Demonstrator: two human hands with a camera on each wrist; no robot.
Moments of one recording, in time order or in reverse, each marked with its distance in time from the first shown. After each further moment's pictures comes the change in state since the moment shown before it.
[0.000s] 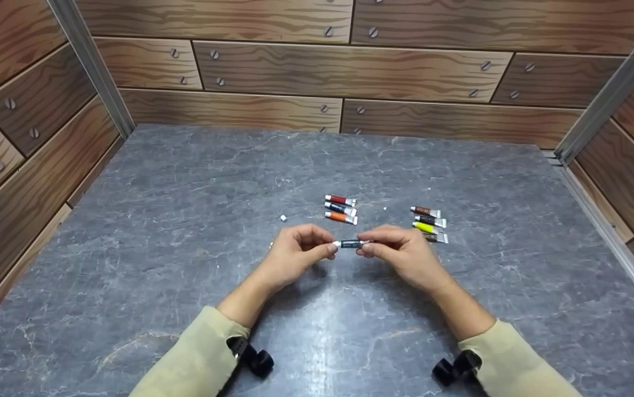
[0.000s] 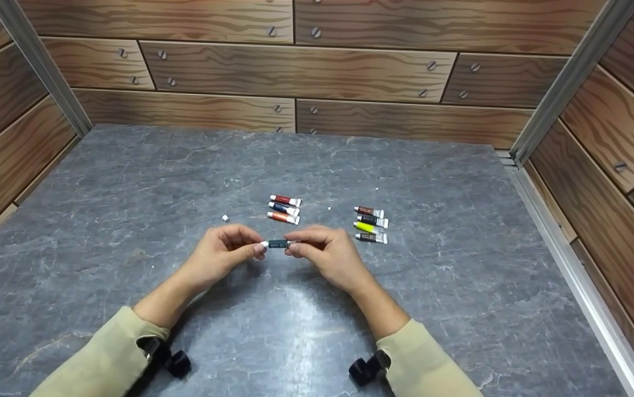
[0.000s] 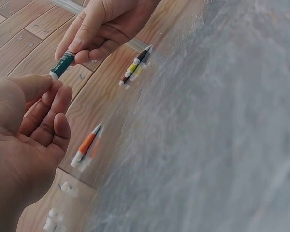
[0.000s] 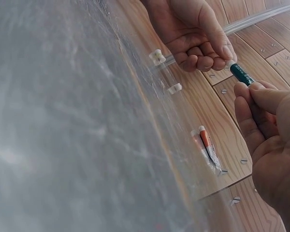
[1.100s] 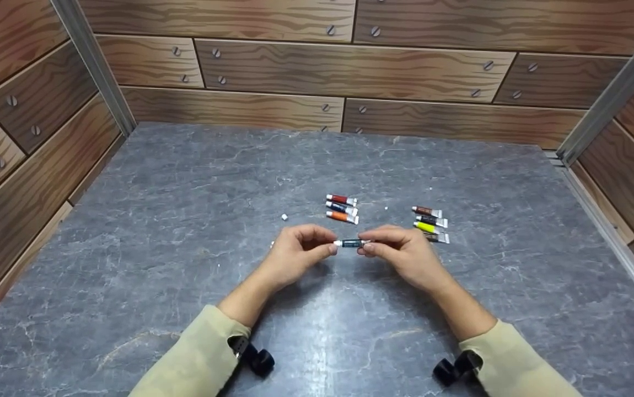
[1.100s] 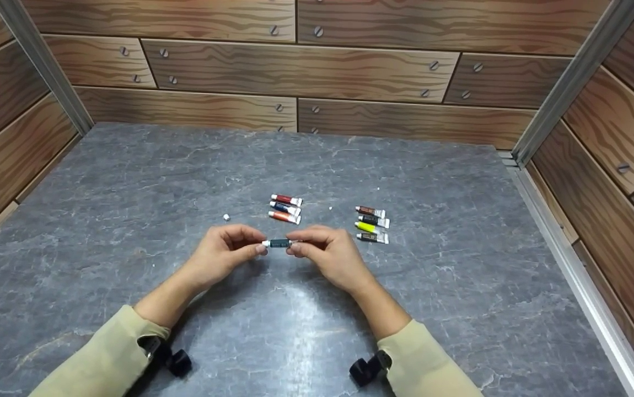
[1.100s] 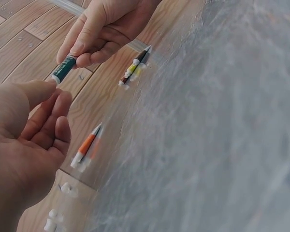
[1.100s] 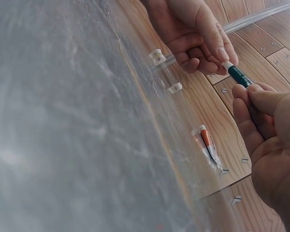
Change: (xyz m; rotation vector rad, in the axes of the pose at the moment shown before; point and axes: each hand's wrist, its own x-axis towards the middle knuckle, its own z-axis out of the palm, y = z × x) left_hand 0.000 -0.001 0.001 0.072 0.029 -0.009; right_hand 0.001 0.004 -0.001 0.001 -0.013 -0.014
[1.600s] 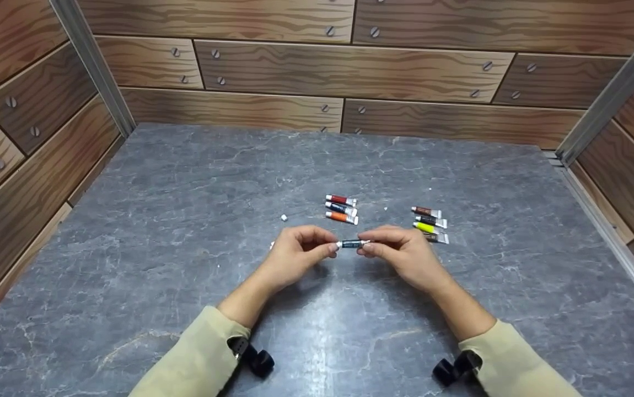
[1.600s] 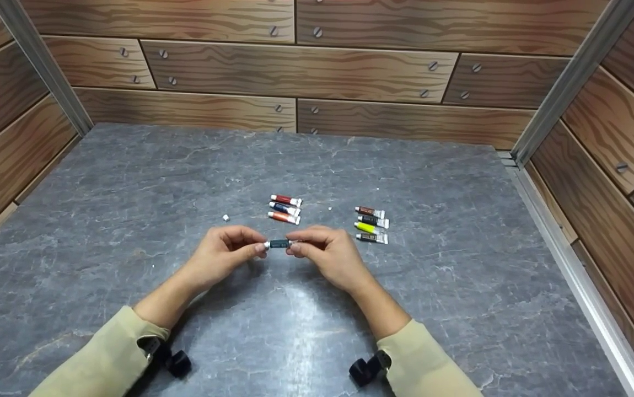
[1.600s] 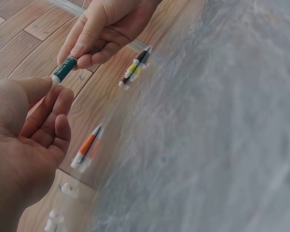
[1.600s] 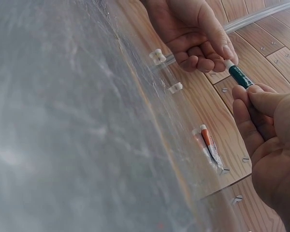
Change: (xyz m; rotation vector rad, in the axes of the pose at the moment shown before) left_hand -0.001 0.002 0.001 -0.015 -0.014 0.014; right_hand 0.001 0.000 0.000 -0.013 0.007 0.012
